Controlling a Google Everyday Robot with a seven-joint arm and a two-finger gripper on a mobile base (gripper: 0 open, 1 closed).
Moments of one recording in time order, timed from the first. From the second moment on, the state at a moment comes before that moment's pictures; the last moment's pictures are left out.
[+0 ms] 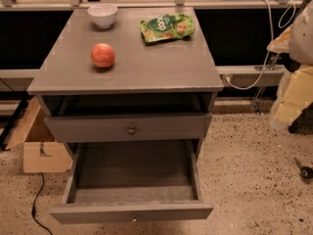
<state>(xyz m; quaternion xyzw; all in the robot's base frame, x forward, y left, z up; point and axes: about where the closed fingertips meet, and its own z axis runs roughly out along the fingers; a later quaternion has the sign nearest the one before) 0.438 -0.217 0.976 -0.60 0.78 -0.03 0.16</state>
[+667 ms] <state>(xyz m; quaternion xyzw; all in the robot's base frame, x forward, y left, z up) 0.467 -0.197 0.979 -0.60 0.77 -0.02 0.20</state>
